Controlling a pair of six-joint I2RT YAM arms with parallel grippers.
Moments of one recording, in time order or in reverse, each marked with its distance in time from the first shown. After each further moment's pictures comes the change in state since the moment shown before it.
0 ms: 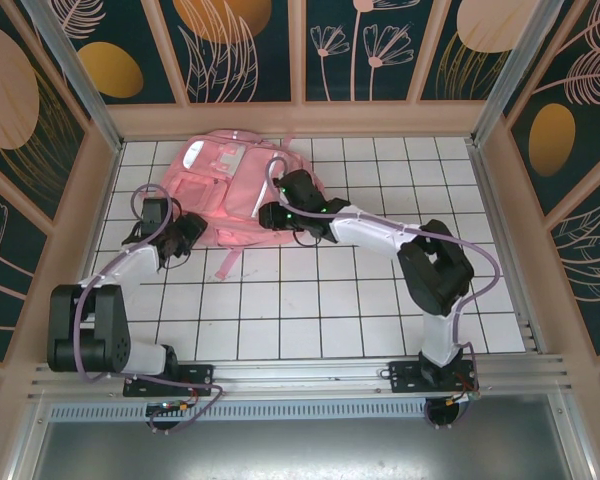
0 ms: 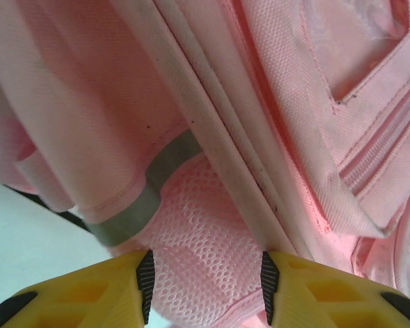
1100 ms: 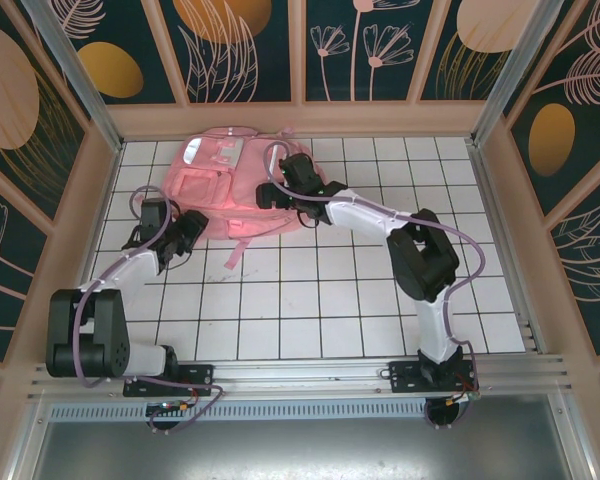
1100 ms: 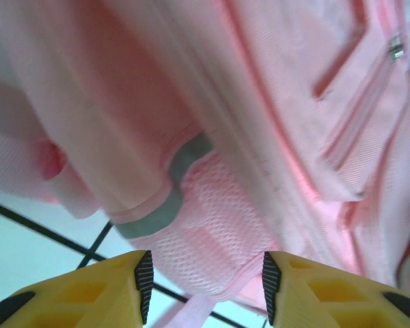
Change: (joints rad) left arm 0.000 -0.032 -0.053 0.098 0.048 -0.043; right arm -0.072 0.114 0.169 -0.057 0.188 -0.110
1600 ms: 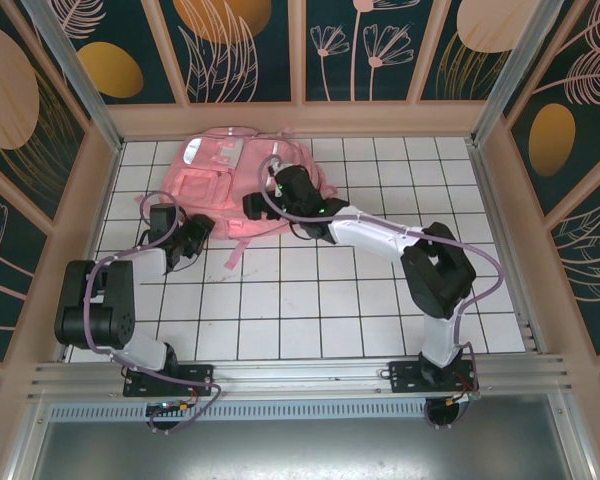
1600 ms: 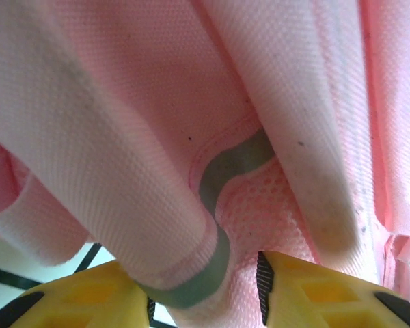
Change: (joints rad) left arm 0.000 0.174 -0.042 0.244 0.072 -0.075; right arm 0.107 -0.143 -0.152 0.165 -0.006 -0.026
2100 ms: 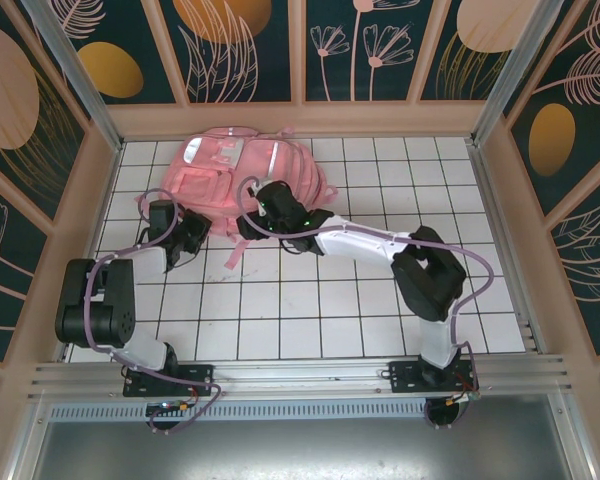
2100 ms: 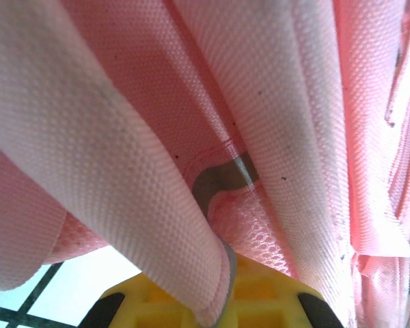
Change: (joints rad) left arm 0.000 -0.006 0.018 0.037 0.003 -0.063; right arm 0.090 0.041 0.018 -0.065 0.002 -0.084
